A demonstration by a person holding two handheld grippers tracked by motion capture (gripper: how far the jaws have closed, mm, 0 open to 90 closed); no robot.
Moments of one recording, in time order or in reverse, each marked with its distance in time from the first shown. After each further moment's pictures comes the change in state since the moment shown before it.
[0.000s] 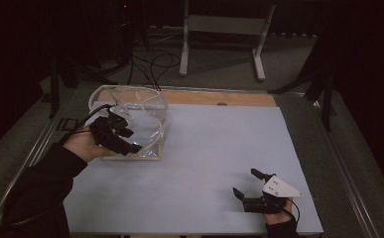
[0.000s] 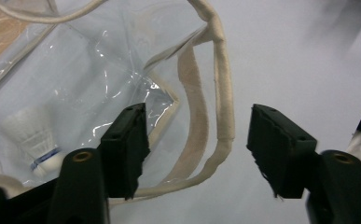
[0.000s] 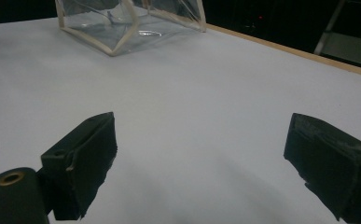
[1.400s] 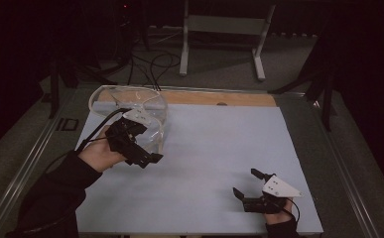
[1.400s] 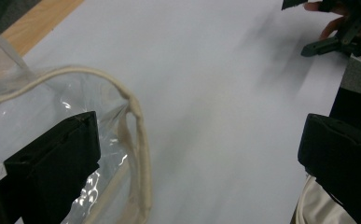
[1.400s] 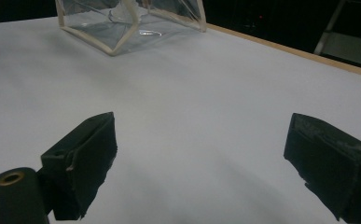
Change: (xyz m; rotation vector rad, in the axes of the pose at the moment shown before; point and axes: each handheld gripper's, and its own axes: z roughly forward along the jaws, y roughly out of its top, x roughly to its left) left arm -0.048 0.028 -0.002 -0.141 -0.052 0.036; right arm 0.000 0.001 0.000 0.003 0.000 0.002
